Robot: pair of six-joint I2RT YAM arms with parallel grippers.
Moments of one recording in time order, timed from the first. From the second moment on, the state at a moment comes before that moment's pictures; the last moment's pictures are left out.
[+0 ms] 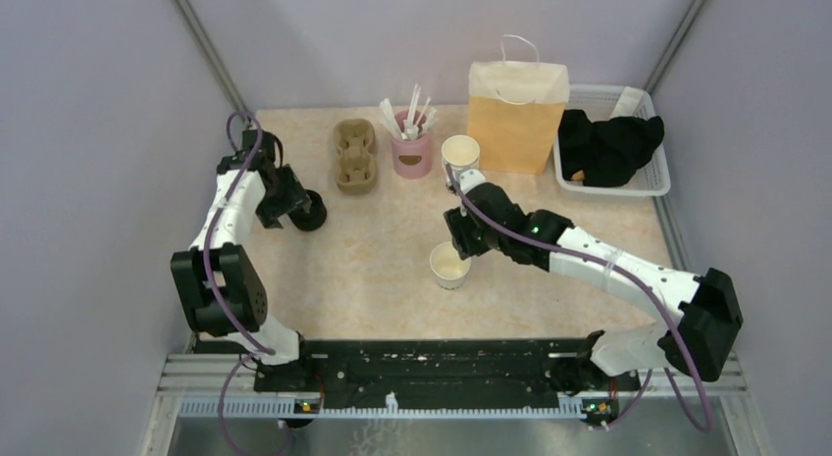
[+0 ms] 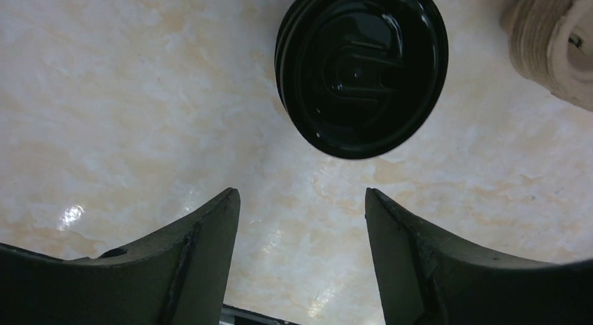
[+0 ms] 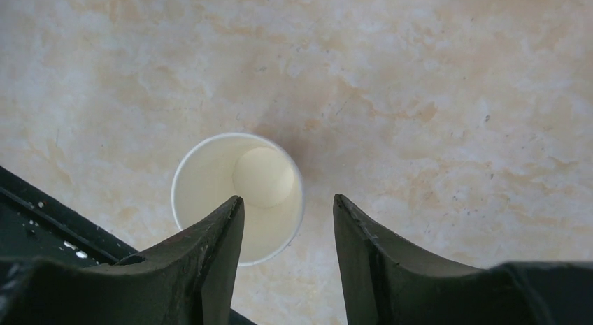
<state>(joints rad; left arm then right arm) 0.12 1.54 1.30 -0.92 -0.05 -0.46 0.92 1.31 1.07 -0.54 0.23 0.27</state>
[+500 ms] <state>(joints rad) 0.12 1.79 1.51 -0.95 -0.12 -0.43 0.77 1.28 1.17 -0.62 0.16 0.23</state>
